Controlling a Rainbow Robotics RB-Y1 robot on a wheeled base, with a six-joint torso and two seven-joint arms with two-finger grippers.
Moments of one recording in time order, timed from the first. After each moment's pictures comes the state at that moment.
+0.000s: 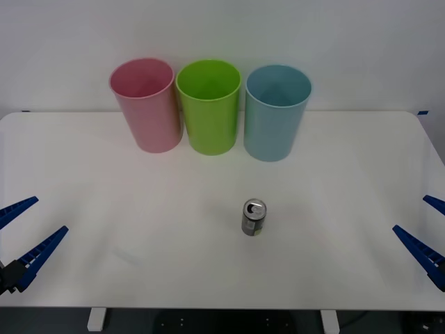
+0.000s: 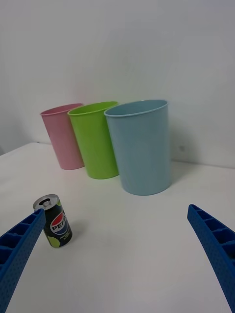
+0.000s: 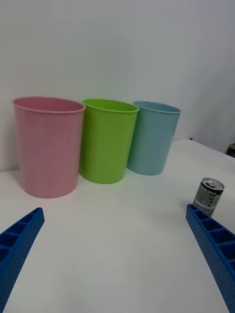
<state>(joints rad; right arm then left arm) 0.35 -0.40 -0.52 -1.66 0.96 -1.22 0.00 0.35 0.40 0.52 -1.66 -0.96 -1.22 0.00</state>
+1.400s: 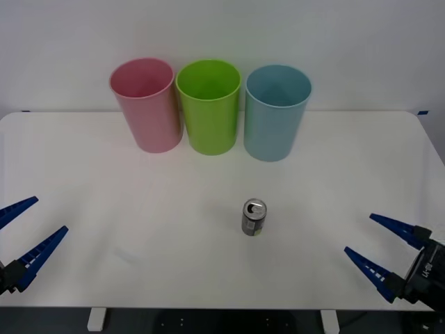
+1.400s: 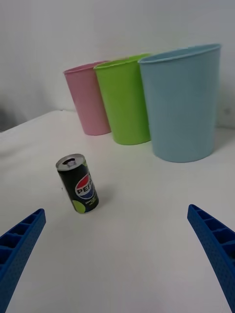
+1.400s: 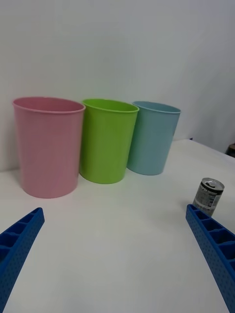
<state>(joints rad) 0.29 -0.41 -0.33 -1.56 1.06 -1.21 0.09 0.35 0.40 0.52 -1.66 -0.96 -1.22 0.00</state>
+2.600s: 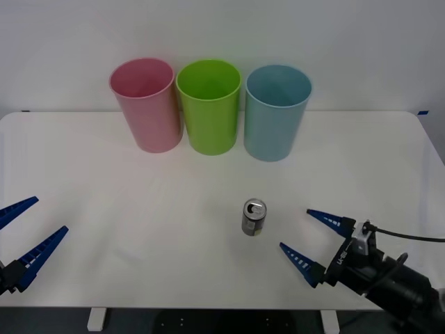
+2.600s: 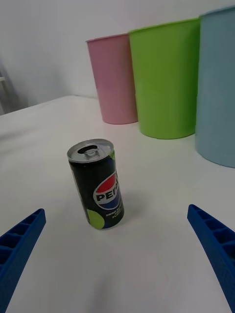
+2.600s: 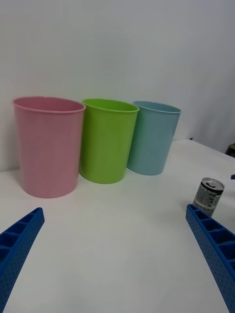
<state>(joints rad) 0.13 -0.35 -0.03 -1.41 1.07 -0.99 0.33 0.35 0.40 0.52 -1.66 -0.96 -1.22 0.00</state>
